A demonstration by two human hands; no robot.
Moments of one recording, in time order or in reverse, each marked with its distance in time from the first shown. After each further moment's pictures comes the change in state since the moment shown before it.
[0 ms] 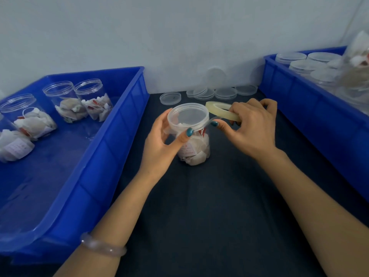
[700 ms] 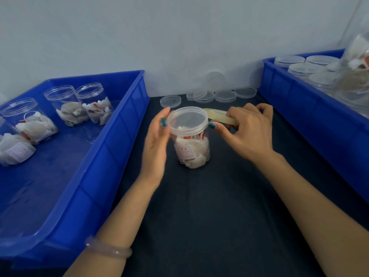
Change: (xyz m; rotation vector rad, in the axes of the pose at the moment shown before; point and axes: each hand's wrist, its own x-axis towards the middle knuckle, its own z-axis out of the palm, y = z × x) left_hand 0.001 -0.006 0.001 -0.161 0.066 -0.050; right_hand -0.001 -0.004 0.004 0.038 -0.006 0.004
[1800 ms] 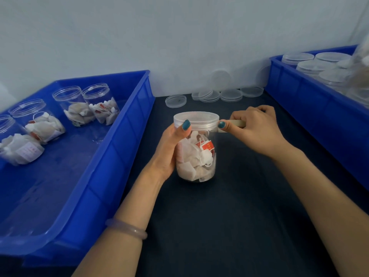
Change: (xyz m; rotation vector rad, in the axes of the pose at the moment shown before) left_hand 0.013 0.010 0.004 -0.203 -0.246 -0.233; right_hand 0.011 0.001 -0.011 0.166 -0.339 0.099
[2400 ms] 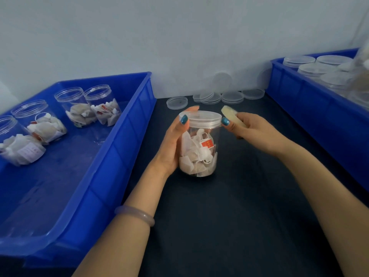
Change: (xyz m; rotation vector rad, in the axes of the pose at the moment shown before) left_hand 0.020 -0.008 -0.002 -0.103 -0.035 0.003; right_hand -0.002 -0.004 -0.012 0.386 -0.269 0.109
